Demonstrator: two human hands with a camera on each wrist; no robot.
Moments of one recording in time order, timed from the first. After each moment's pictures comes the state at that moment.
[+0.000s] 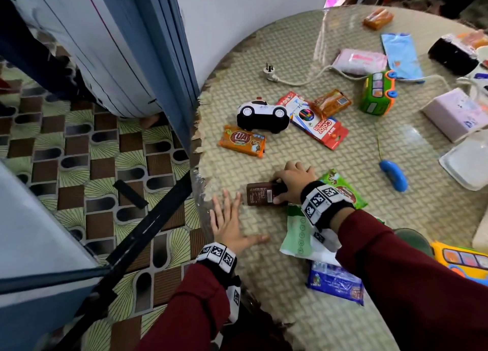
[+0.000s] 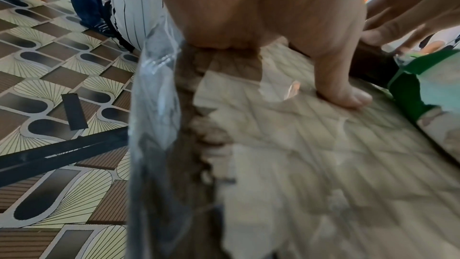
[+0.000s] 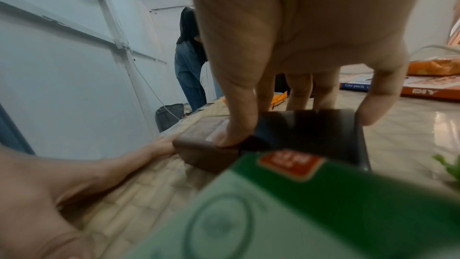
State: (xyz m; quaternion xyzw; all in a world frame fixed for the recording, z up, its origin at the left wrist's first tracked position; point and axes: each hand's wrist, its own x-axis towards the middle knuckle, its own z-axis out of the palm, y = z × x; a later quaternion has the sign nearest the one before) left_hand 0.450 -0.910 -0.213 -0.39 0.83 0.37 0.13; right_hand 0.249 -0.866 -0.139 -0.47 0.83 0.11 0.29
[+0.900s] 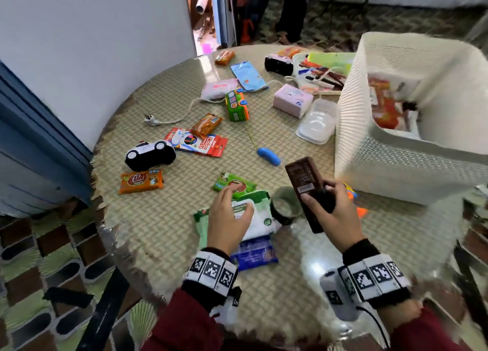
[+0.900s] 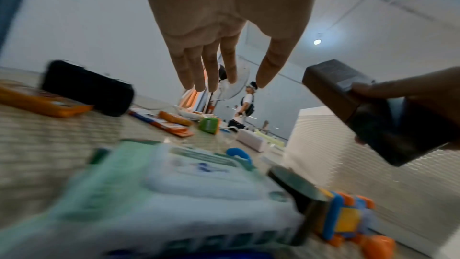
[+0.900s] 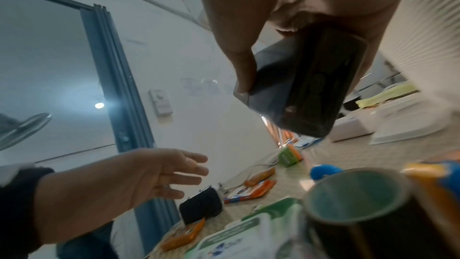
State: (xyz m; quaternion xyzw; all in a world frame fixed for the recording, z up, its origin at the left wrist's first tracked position) left_hand 0.353 -0.762 -0.092 -0.17 0.86 0.45 -0.16; right_hand 0.283 -0.561 -0.067 -0.09 0.83 -0.55 0.00
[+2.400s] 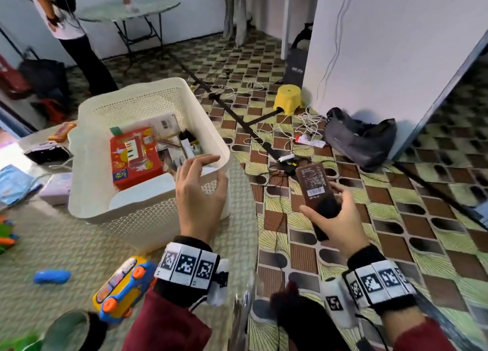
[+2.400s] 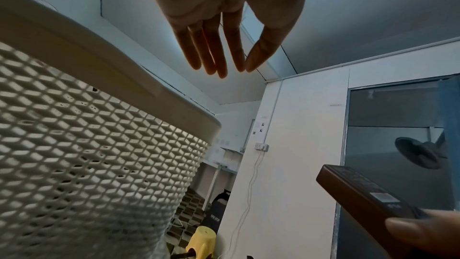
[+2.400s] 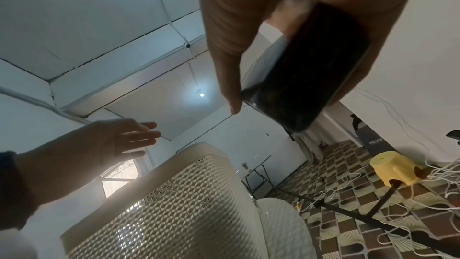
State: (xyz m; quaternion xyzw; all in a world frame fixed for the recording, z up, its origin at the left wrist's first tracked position) left_hand 0.178 -0.359 0.008 0.16 0.82 0.51 -0.23; right_hand 0.281 -0.137 -0.046 0.26 0.76 -0.57 -0.15
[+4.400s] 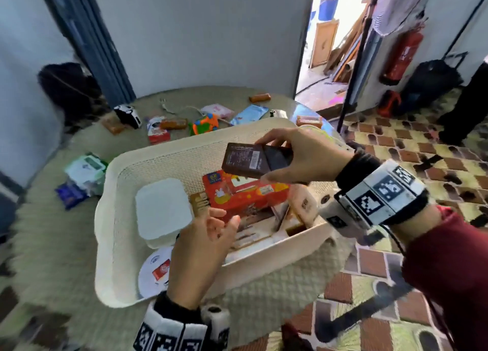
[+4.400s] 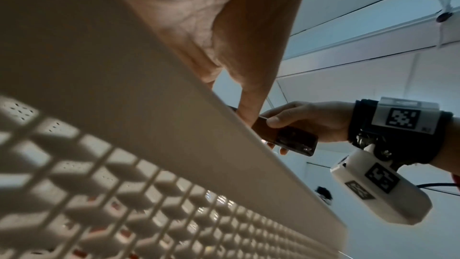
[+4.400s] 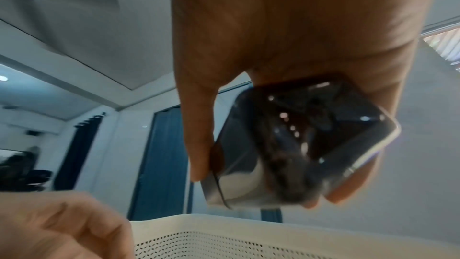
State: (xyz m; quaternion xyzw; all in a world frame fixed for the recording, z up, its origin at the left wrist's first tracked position) left_hand -0.064 -0.244 0.021 -0.61 0.65 0.34 -0.31; right_hand -0.278 -0.294 0.115 -0.76 0.61 -0.17 0.15
